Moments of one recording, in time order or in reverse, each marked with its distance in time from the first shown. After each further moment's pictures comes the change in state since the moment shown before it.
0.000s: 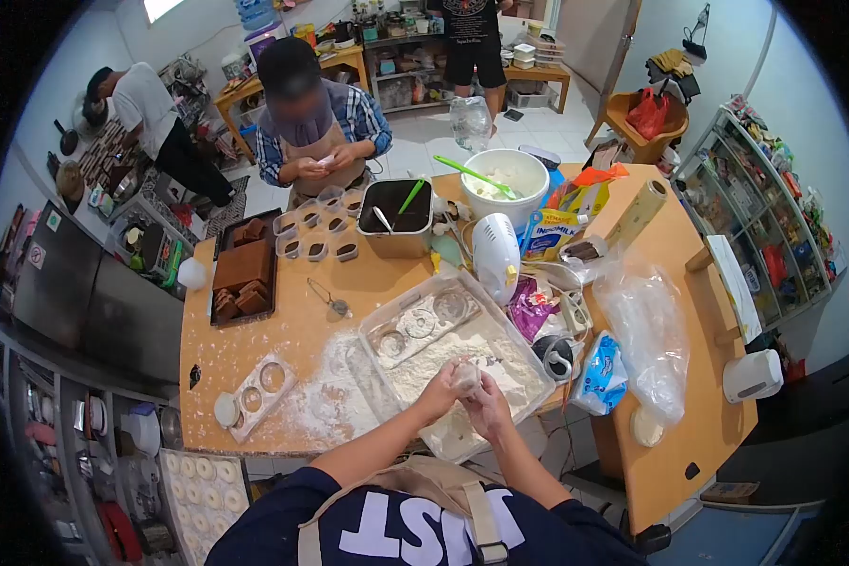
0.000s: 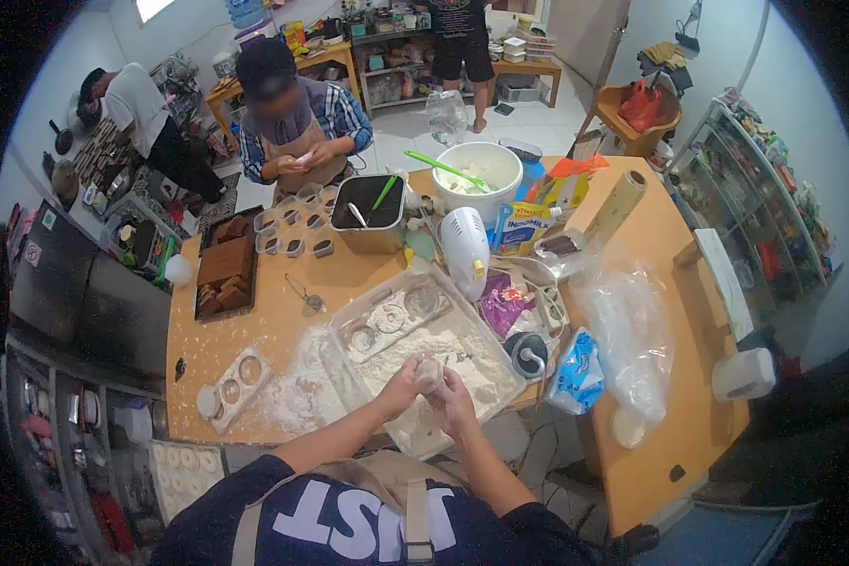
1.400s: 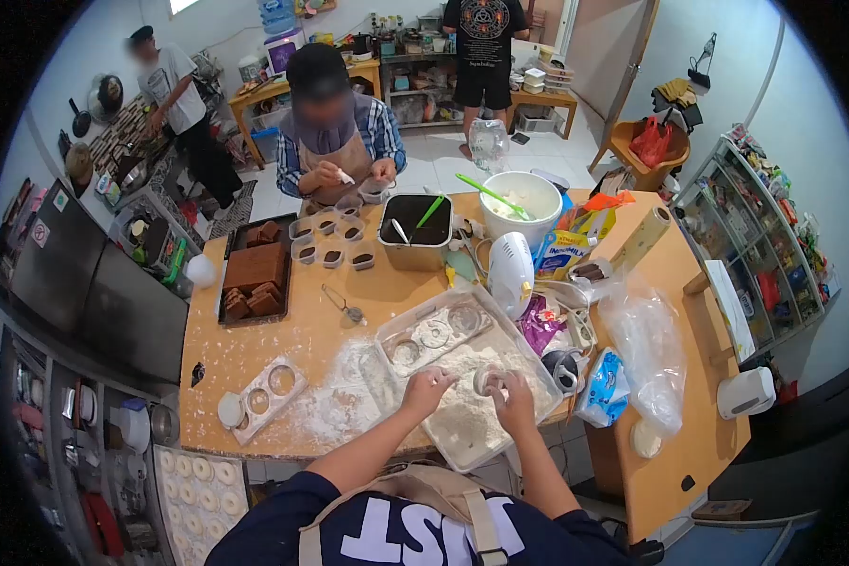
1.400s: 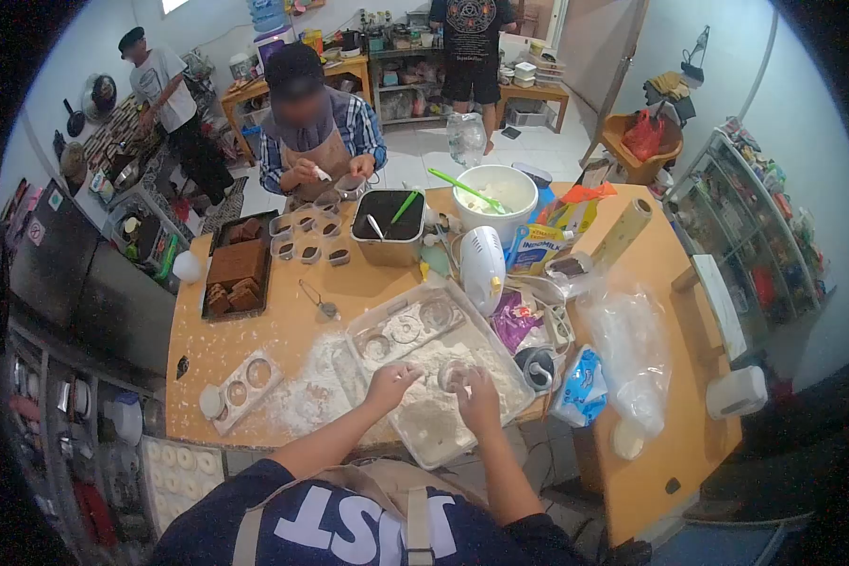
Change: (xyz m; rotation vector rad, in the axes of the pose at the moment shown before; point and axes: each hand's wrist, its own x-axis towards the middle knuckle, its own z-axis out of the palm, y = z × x) left_hand -0.014 0.039 -0.048 0.792 0.144 -0.111; right_hand -0.007 -0.038 0.013 -1.574 0.115 -0.788
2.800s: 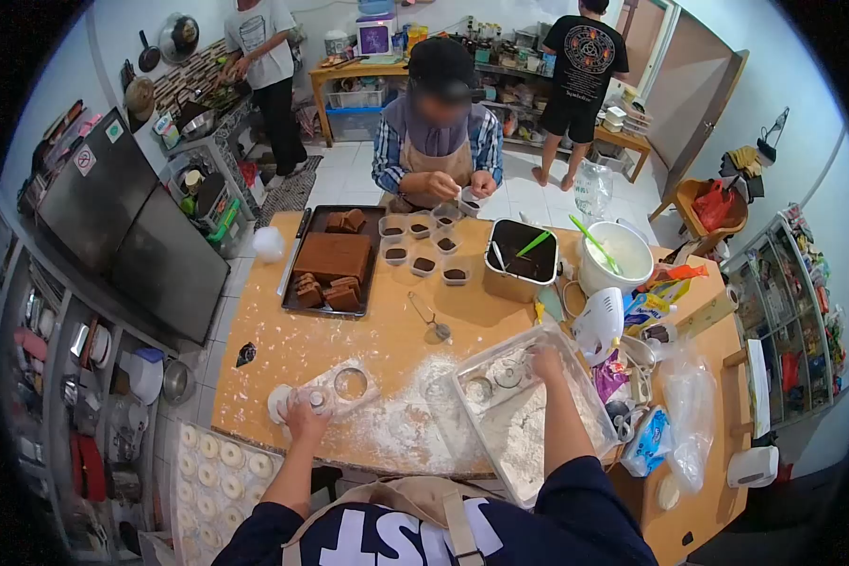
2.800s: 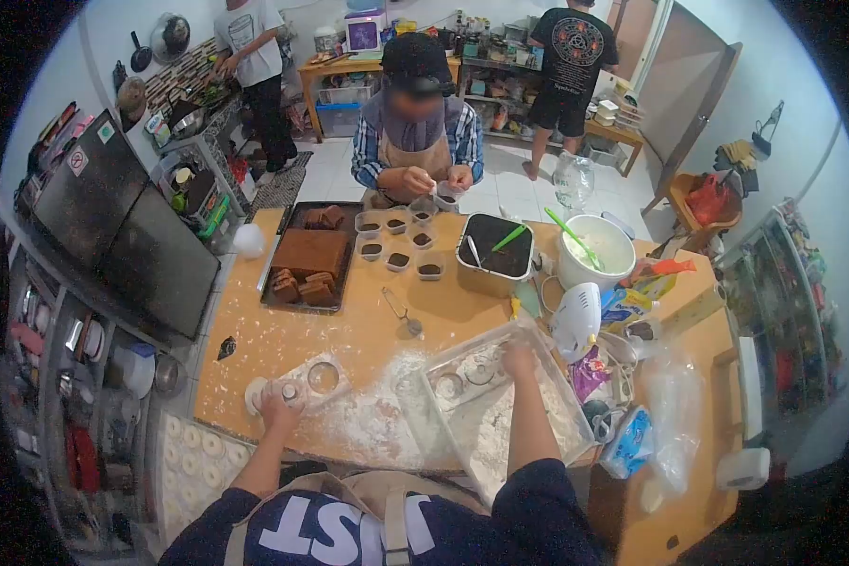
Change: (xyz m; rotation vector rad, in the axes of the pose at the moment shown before) left_hand -0.179 -0.221 -0.217 0.603 0.929 -0.464; right_hand 0.172 0.040 0.152 -0.350 -0.449 0.311
